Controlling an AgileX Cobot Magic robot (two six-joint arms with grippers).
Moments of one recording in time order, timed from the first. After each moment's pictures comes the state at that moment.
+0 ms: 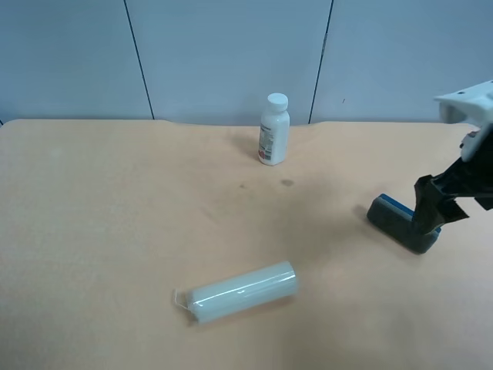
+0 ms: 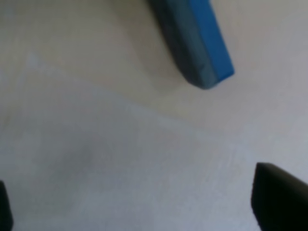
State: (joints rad) left arm 0.12 0.00 -0.51 -0.08 1.06 0.04; right arm 0.17 1.33 -0.86 -0.01 1.06 -0.23
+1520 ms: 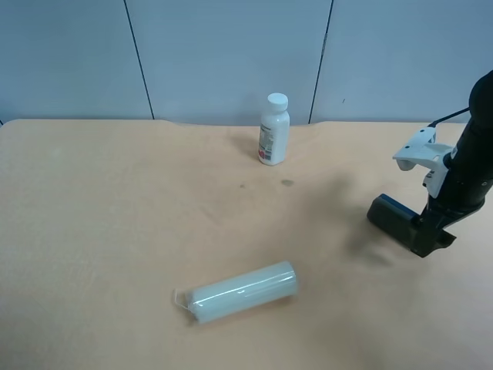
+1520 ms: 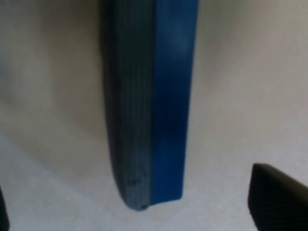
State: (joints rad) left arm 0.12 0.00 -0.51 -0.08 1.06 0.04; right arm 0.03 1.70 -0.86 -0.10 0.78 -0.69
